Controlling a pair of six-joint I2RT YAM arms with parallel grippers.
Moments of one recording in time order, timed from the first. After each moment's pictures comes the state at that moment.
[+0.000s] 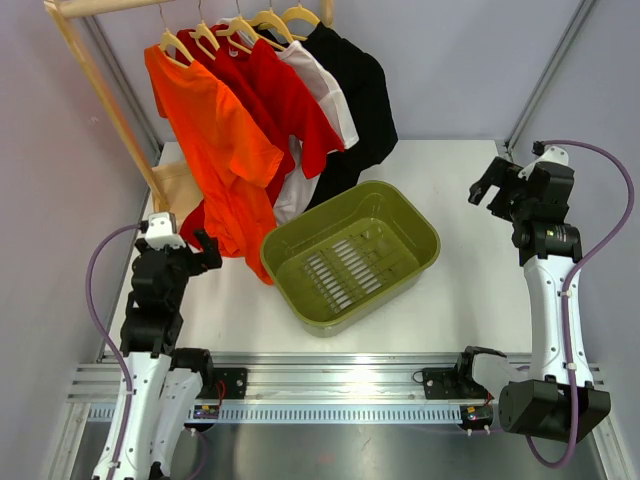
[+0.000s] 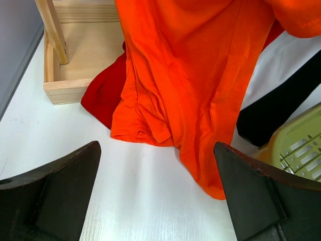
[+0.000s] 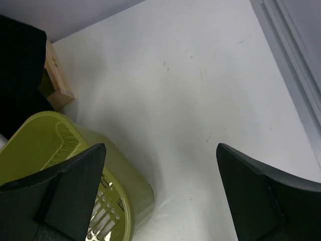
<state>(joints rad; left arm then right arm) -0.04 0.47 0.58 -0.35 -0.07 -0.19 -0.17 1.07 1.18 -0.56 -0.07 0.29</state>
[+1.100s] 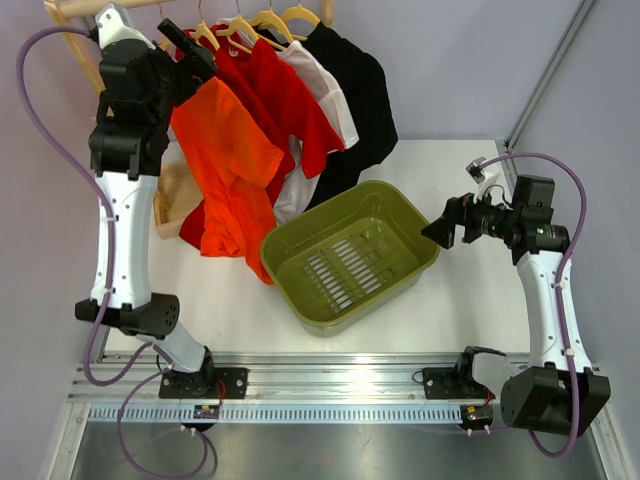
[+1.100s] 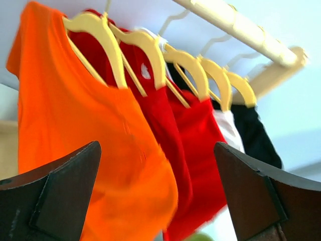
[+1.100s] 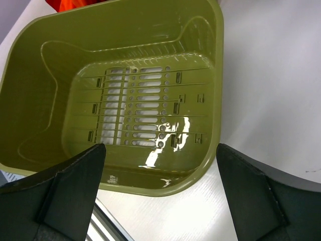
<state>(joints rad) -0.14 1.61 2.28 -0.74 -0.19 -0.61 -0.15 1.10 1.10 -0.70 -0.85 -0.23</state>
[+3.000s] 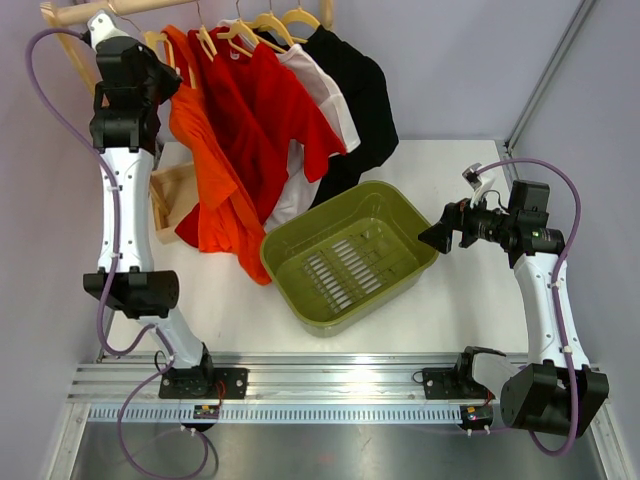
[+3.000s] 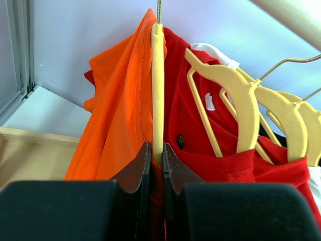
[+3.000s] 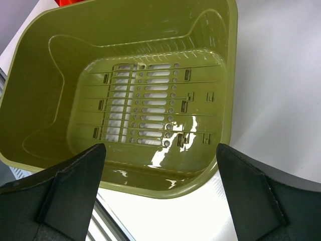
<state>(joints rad) 0.03 1.78 2.28 -0.66 -0.13 -0.57 -0.15 1.10 1.04 -0.66 -0.90 -0.23</state>
